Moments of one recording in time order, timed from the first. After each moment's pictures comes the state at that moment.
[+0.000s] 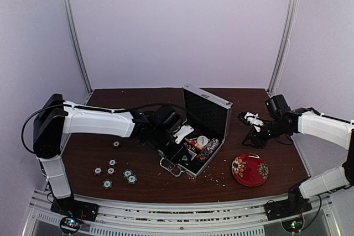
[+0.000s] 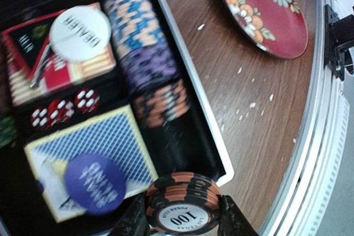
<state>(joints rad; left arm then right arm) -1.00 1.86 1.31 -0.43 0.30 -0.11 0.28 1.26 0.77 -0.52 -0.40 -0.50</state>
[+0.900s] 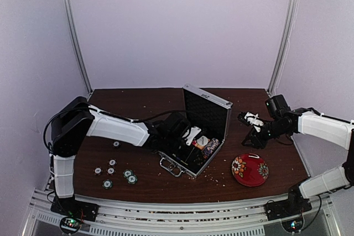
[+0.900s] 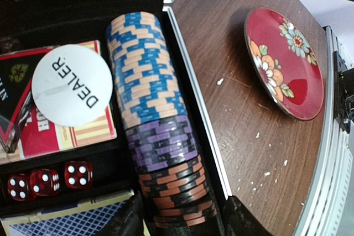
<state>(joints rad) -1.02 2.05 1.31 -0.07 0.30 -0.26 0.28 1.26 0.77 -0.53 -0.40 -0.50</state>
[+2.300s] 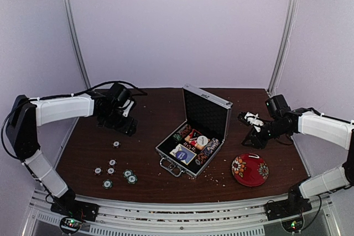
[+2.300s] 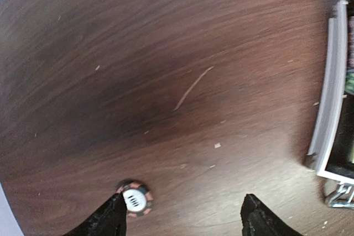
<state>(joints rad) -0.58 1.62 1.15 -0.60 -0.14 -0.14 0.28 1.26 0.77 -0.53 -0.41 -0.50</state>
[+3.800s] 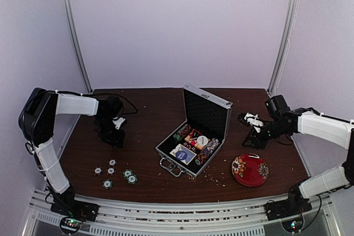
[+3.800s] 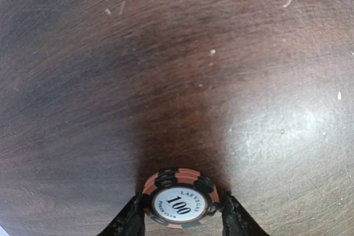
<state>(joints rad) -0.37 1.83 1.13 -0.73 -0.01 -0.05 0.28 1.27 0.77 -0.53 -0.41 -0.51</state>
